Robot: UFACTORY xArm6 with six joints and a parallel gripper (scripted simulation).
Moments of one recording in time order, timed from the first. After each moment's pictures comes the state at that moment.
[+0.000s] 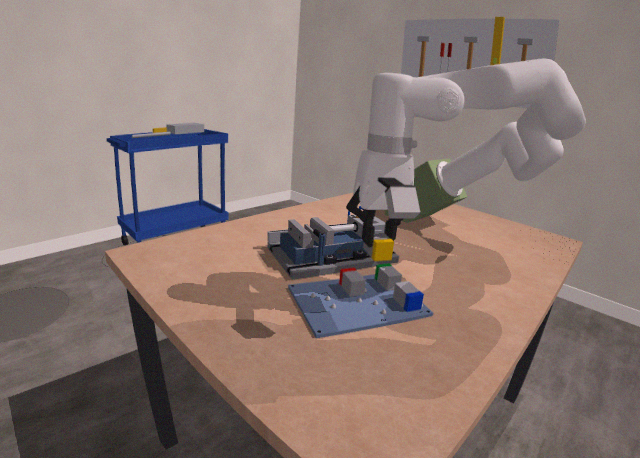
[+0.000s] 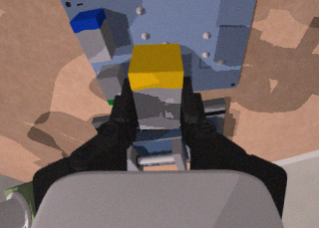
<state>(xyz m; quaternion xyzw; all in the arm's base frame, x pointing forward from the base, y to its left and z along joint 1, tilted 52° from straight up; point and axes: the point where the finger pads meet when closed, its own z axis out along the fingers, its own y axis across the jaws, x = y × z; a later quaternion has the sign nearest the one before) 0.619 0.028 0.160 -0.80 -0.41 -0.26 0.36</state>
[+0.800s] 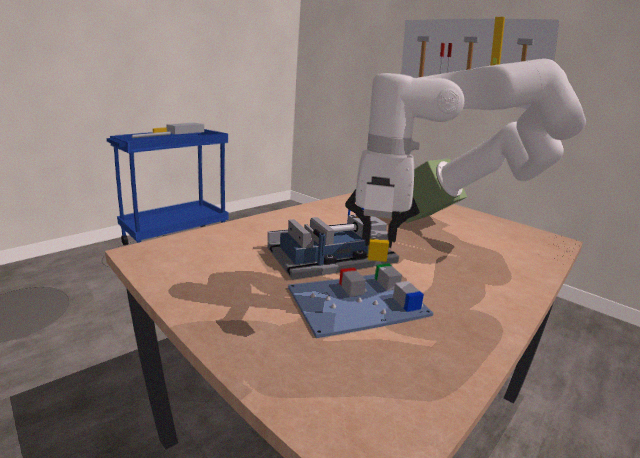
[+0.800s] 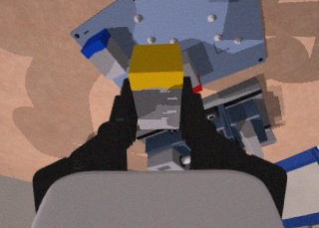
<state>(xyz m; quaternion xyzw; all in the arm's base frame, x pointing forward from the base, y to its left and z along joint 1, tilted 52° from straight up) 0.620 0.029 0.160 -0.86 -0.26 -0.19 0.39</state>
